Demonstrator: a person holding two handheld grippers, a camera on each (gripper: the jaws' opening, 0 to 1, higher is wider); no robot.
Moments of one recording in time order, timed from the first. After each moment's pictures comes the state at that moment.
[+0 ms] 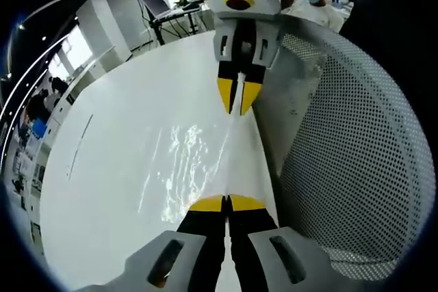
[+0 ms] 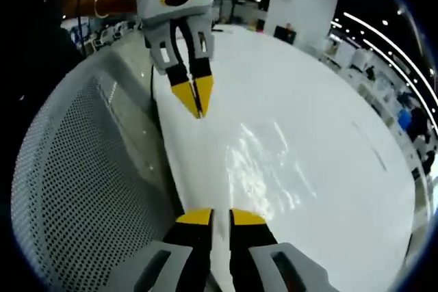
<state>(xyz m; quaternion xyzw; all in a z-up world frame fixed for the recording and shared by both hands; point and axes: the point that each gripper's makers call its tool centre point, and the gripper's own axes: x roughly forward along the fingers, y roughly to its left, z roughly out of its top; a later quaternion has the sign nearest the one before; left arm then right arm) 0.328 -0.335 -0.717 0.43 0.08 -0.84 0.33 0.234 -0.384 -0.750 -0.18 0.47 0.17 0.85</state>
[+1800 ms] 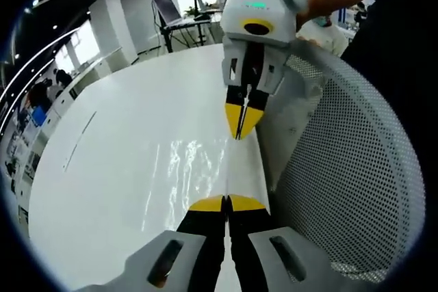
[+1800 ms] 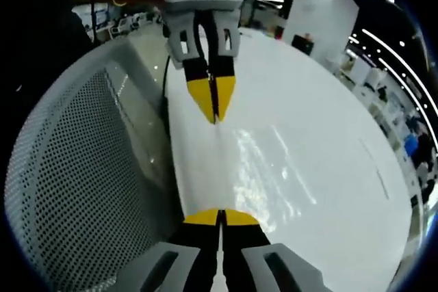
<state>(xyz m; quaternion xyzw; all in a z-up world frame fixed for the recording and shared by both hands) 0.332 -0.336 -0.707 0.39 0.11 -0.84 0.35 0.270 -0.366 -0.736 -0.17 0.43 0.18 0.87</state>
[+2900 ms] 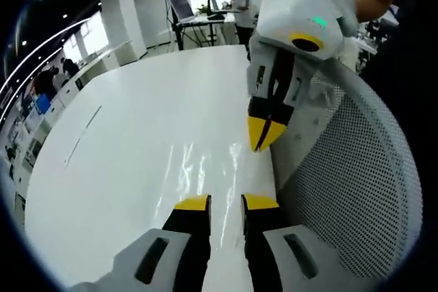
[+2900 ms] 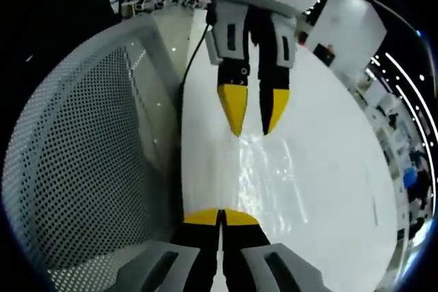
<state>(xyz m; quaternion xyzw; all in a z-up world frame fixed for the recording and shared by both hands) 0.322 -0.361 -0.701 0.38 0.13 -0.84 0.37 0.268 -0.364 -0.732 -0.25 0.44 0.22 0.84</state>
